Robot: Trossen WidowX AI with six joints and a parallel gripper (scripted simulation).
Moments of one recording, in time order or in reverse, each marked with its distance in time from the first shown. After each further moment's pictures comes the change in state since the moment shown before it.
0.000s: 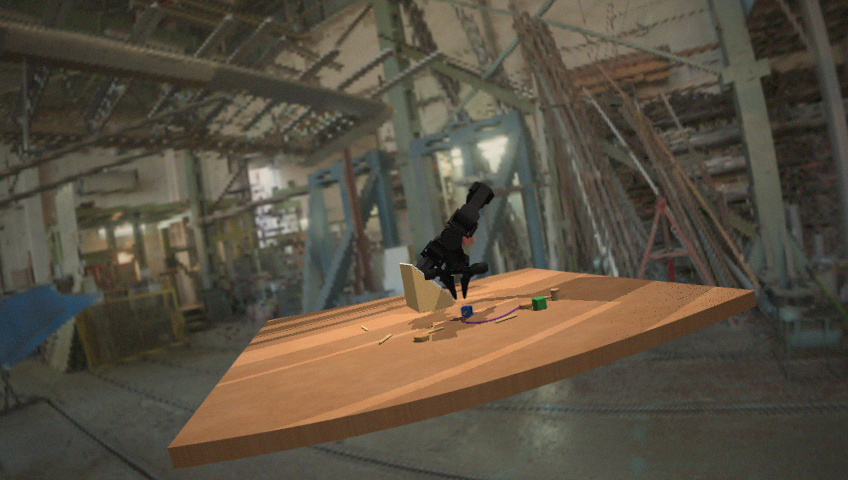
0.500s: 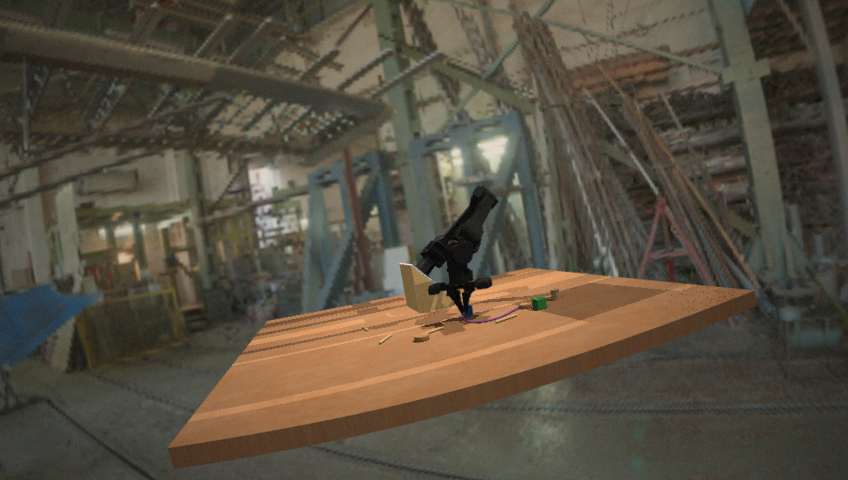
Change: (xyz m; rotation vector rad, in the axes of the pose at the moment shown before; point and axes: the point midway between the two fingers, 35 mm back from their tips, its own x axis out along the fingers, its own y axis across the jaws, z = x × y) arm 0.047 -0.005 0.001 -0.018 0.017 -0.009
